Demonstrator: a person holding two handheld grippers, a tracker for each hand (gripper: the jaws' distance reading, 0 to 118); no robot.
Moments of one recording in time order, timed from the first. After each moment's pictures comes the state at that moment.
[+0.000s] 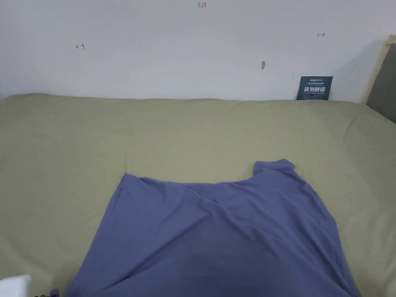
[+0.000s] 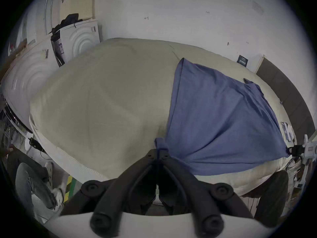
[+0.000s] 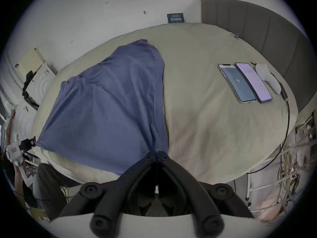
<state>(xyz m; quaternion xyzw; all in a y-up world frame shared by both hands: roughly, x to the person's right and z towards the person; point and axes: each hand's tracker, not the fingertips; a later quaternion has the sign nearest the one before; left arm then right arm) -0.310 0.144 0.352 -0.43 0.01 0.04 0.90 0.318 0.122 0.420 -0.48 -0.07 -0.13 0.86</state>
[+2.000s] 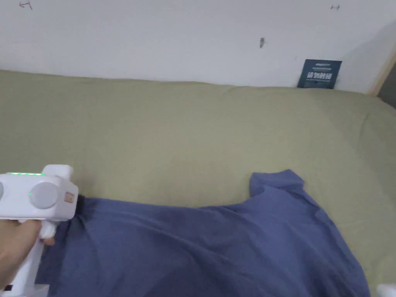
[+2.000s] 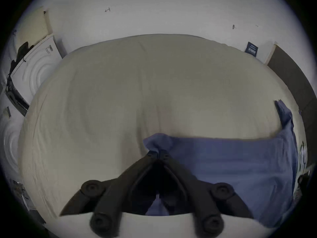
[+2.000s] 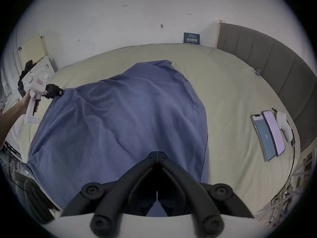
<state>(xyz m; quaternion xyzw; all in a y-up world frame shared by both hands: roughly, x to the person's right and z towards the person) -0.194 0.115 -0.014 -0.48 -0.03 -0.04 0.88 0.265 0.130 0.260 -0.42 -0.08 -0.05 0.90</state>
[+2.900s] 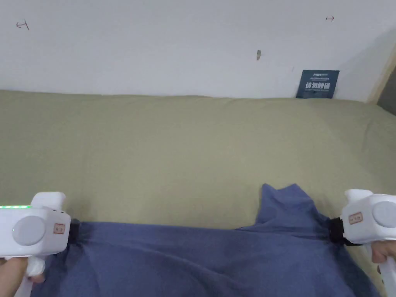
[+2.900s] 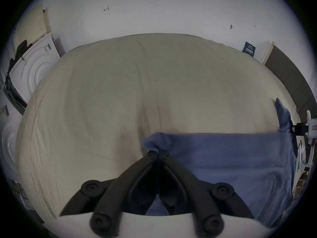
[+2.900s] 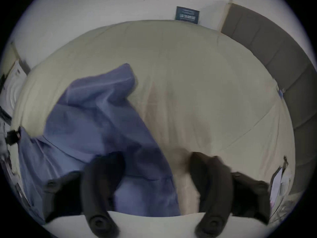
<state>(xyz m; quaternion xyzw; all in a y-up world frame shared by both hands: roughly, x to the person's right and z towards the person) -0.213 0.121 -0.013 -0.47 -0.04 -0.02 0.88 0.358 0.122 0.053 -0.50 -0.09 -0.08 0.86</state>
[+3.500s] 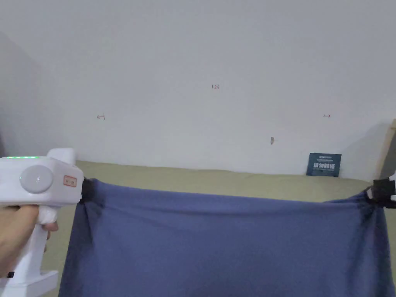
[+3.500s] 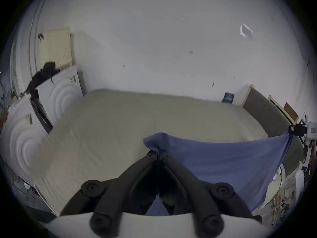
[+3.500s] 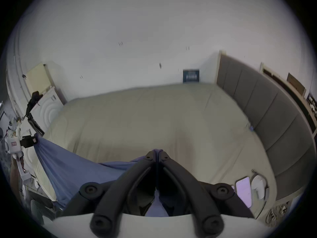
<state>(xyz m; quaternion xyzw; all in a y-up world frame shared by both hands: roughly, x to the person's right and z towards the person) -0.270 0.397 0.146 -0.29 -0.05 0.02 0.96 0.326 0.426 0.211 -0.28 -0.04 -0.06 0.96</state>
